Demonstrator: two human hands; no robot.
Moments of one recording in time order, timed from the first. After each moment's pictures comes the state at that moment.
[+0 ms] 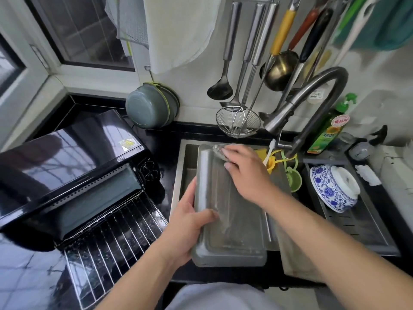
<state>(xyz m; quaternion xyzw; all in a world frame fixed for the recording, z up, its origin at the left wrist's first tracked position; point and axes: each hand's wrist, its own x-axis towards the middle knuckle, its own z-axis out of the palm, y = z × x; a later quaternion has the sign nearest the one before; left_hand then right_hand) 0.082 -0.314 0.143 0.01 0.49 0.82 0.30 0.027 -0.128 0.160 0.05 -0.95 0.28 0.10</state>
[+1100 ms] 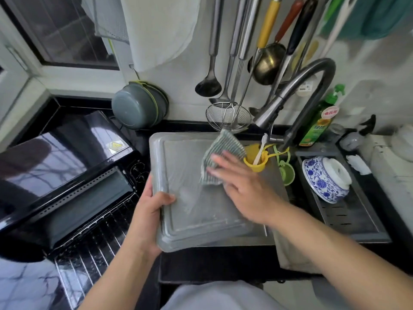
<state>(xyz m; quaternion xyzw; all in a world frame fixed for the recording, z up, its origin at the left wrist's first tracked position) 0.056 -0.342 0.134 -0.05 0.44 0.87 0.20 0.065 -0.119 0.165 0.12 -0.96 0.27 0.00</state>
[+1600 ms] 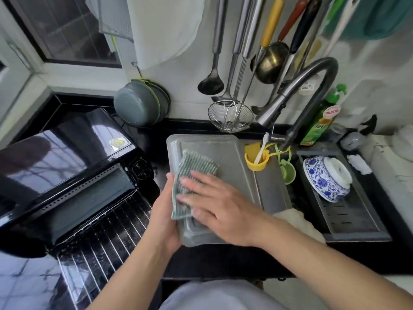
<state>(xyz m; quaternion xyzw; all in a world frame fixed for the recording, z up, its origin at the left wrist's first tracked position) 0.061 -0.316 0.132 -0.17 0.37 0.87 0.28 0.084 -0.161 0.160 0.26 -0.94 0.22 -0.03</state>
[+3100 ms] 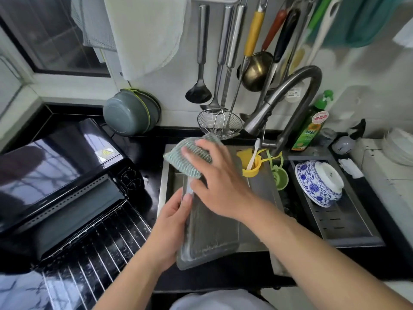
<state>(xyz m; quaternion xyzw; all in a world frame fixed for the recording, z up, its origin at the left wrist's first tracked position) 0.072 -0.296 0.131 0.00 0.55 0.79 0.26 0.038 -0.144 0.178 0.13 -0.96 0.19 0.13</state>
